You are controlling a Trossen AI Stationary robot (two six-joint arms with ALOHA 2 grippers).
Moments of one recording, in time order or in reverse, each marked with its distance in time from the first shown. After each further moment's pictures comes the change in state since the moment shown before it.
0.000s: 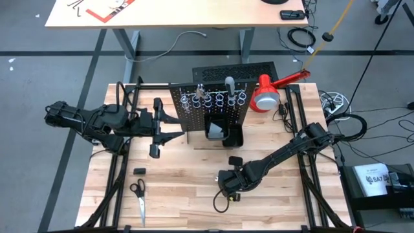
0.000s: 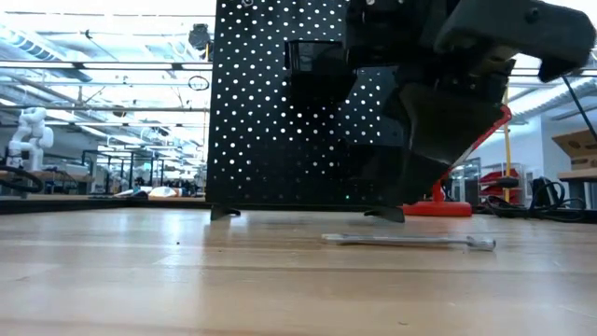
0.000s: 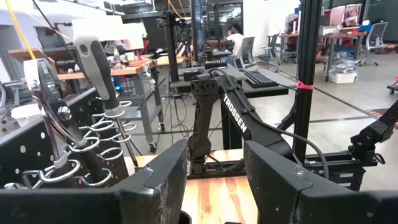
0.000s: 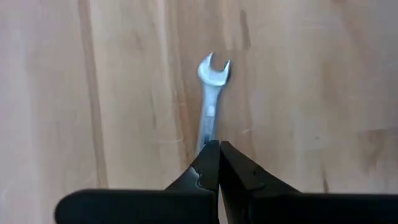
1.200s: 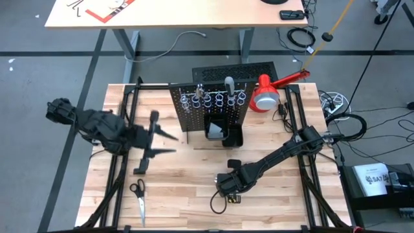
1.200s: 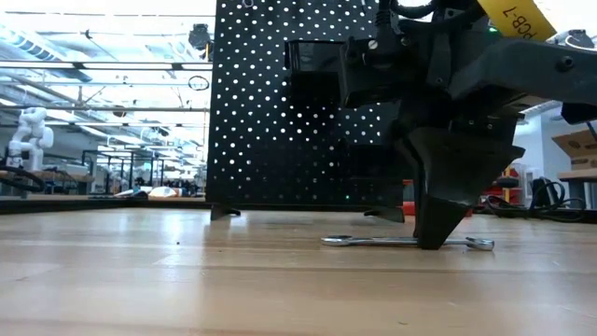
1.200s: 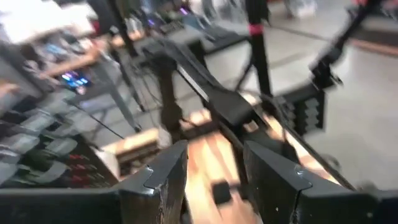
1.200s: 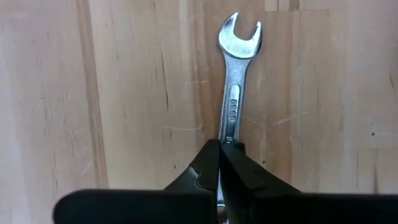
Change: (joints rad) left arm -0.155 0.000 0.069 -0.274 0.000 0.157; right arm -0.011 0.131 0.009 -0.032 -0.091 -0.035
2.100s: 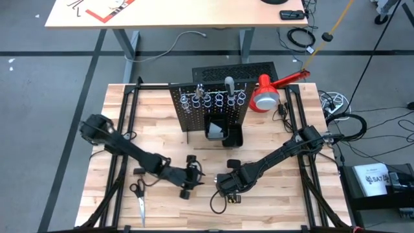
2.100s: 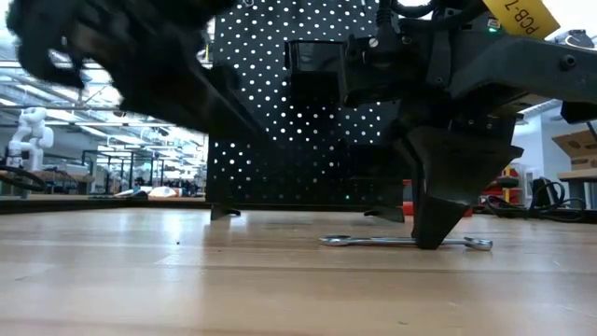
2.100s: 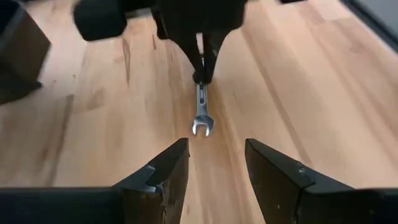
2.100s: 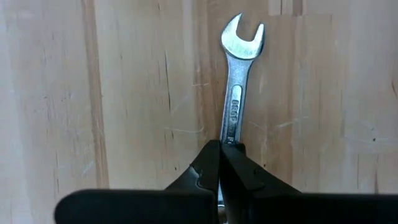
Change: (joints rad) left arm -0.049 0.694 -0.428 0.683 -0.044 -0.315; right arm -0.002 -0.018 -0.008 0.047 -0.005 -0.021
